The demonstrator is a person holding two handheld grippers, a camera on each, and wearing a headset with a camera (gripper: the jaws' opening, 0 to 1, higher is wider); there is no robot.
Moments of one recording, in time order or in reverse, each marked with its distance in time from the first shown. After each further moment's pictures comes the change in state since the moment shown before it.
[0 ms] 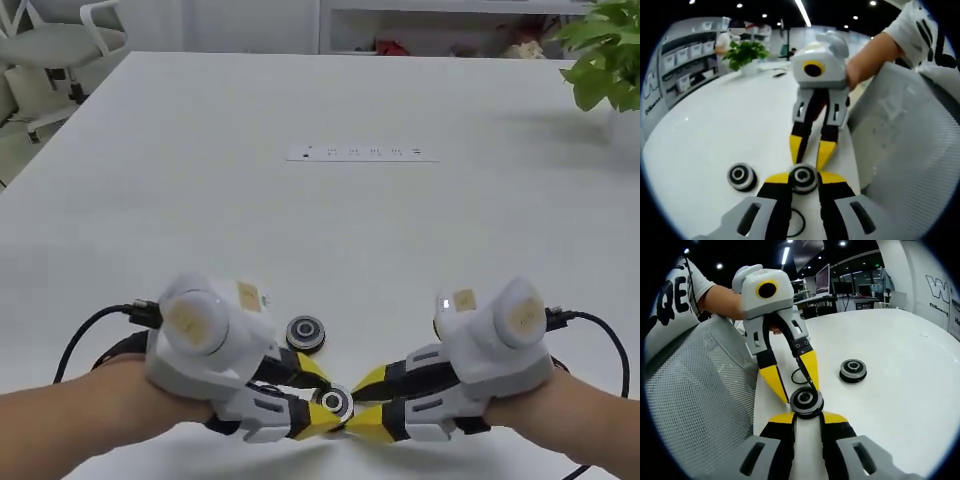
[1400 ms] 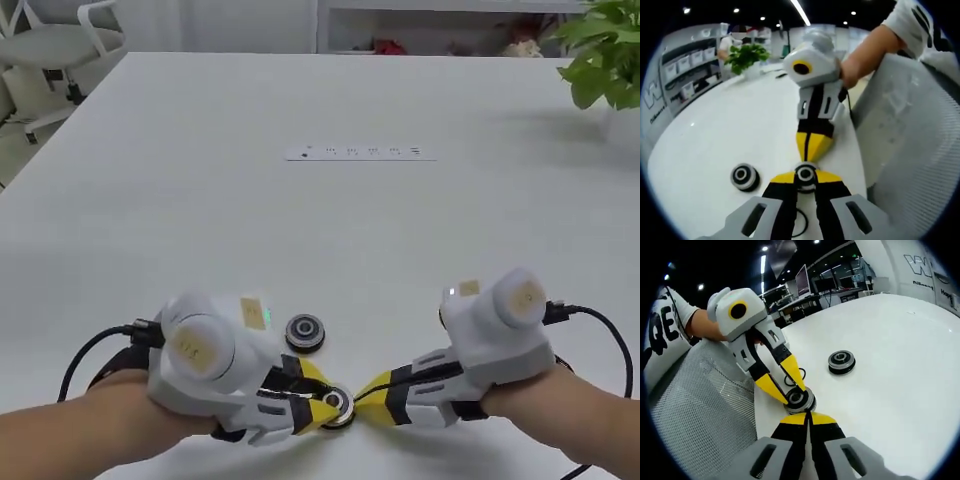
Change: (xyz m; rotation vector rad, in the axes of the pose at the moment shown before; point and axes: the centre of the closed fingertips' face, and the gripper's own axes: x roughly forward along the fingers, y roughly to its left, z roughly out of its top) left arm 0.002 0.002 -0.003 0.061 0.003 0.067; right arm -0.006 -0.009 -0.002 0.240 -0.039 -0.020
